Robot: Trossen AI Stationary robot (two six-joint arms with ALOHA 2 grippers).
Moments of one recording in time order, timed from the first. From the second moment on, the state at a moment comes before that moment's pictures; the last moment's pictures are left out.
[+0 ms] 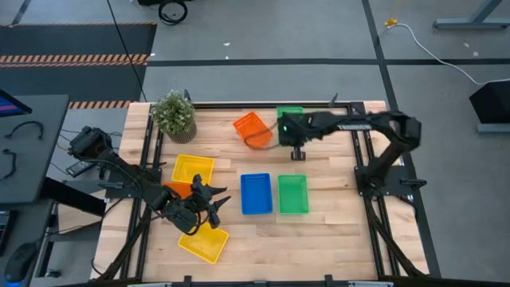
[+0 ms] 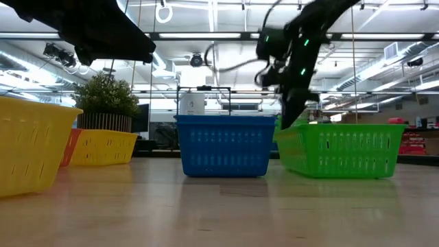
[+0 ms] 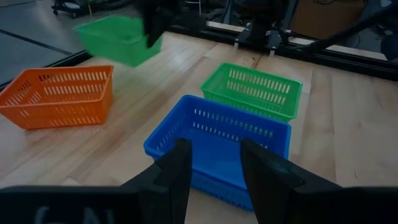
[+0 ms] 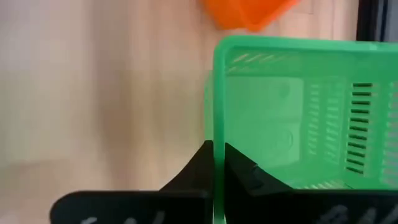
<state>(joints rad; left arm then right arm) -0.65 1.38 0.65 0.14 -0.99 -0.62 -0.31 1.61 1.11 -0.73 0.22 -0.33</state>
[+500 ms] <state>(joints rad) -0.65 1.38 0.65 0.14 -0.99 -0.62 0.47 1.49 1.12 -0.84 0.30 0.39</state>
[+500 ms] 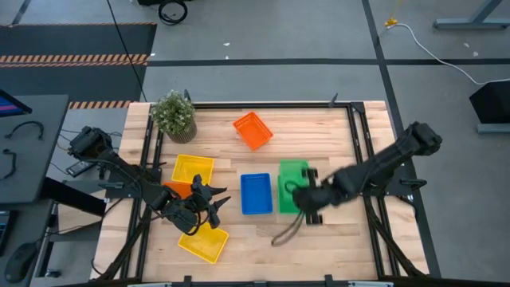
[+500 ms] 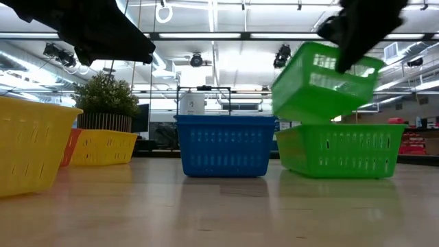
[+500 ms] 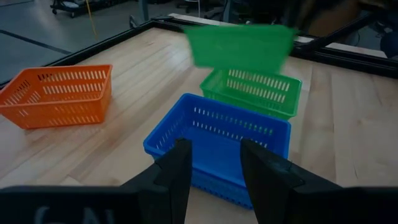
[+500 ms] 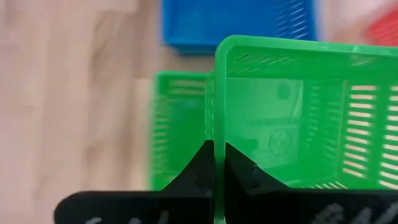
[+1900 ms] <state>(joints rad) -0.65 1.38 0.65 0.14 -0.99 -0.62 0.60 1.54 1.13 -0.62 0.40 0.22</state>
